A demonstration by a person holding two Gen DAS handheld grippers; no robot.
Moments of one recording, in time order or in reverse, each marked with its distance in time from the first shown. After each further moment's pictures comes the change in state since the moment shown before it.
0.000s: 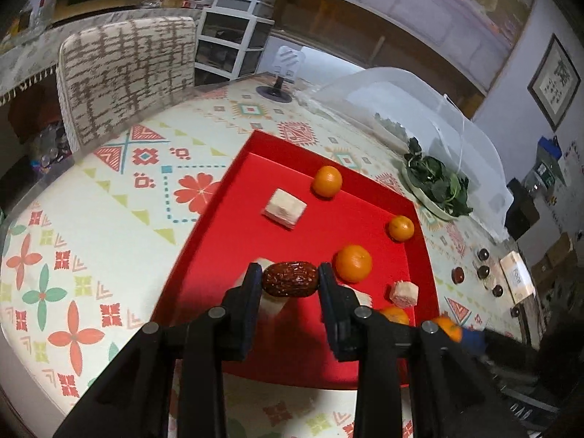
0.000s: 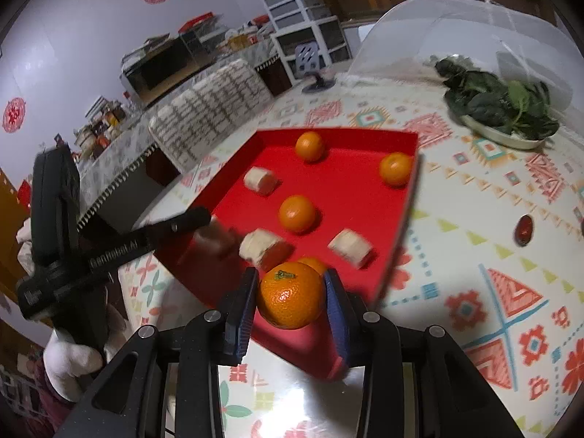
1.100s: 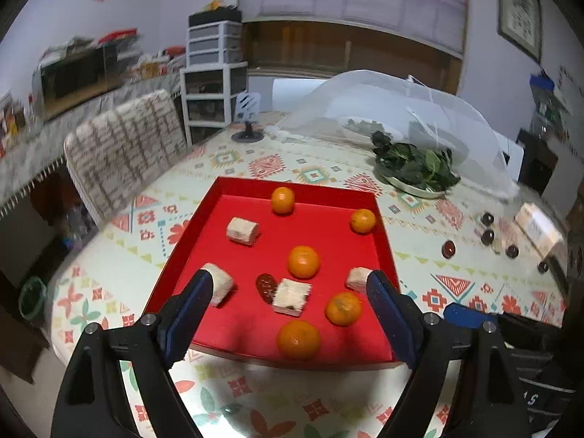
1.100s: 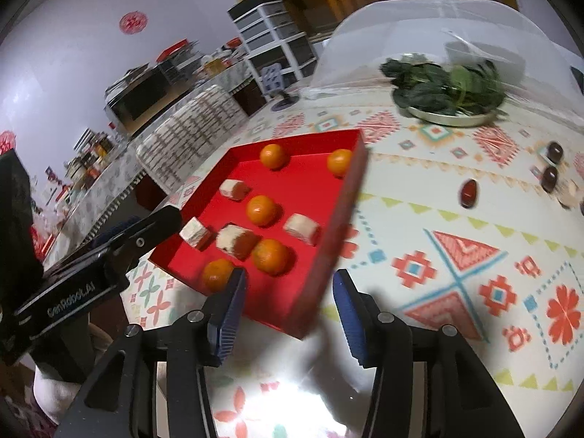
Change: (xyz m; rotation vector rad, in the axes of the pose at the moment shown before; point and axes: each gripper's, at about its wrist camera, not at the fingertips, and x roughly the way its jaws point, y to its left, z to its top) left arm -0.042 -0.104 -0.032 0.294 -0.128 0.176; right arm -0.049 -0.031 -0.029 0.118 -0.095 -0.041
